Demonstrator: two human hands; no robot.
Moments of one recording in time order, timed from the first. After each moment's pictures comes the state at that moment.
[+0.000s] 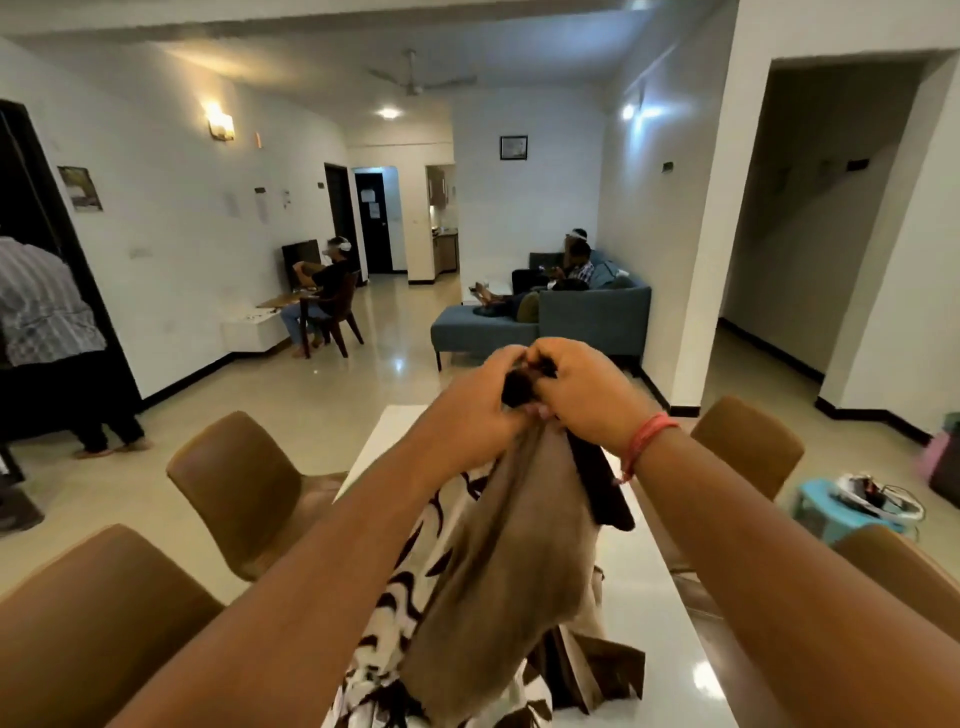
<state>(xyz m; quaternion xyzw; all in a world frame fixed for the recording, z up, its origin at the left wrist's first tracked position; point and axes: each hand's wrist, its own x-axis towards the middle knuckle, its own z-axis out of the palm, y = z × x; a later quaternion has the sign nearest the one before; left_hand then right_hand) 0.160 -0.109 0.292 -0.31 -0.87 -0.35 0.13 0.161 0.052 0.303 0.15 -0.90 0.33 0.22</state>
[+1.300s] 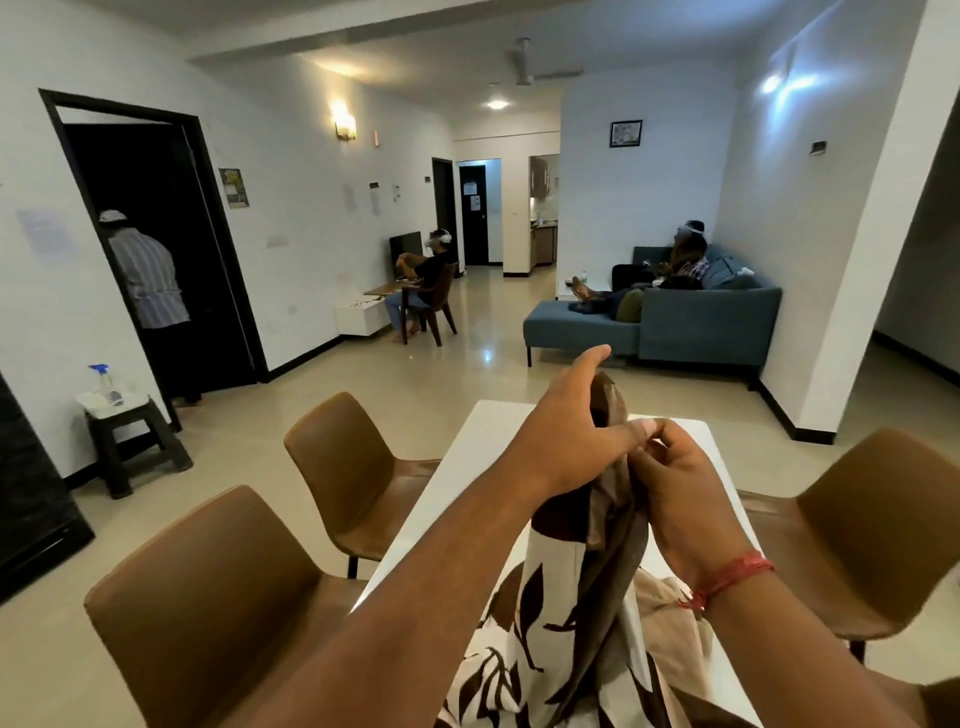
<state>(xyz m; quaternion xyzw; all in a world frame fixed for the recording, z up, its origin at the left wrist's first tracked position) 0.144 -0.126 0.282 -0.20 -0.86 -0.45 0.11 0.152 0.008 0.223 0.07 -0.64 0.76 0.10</state>
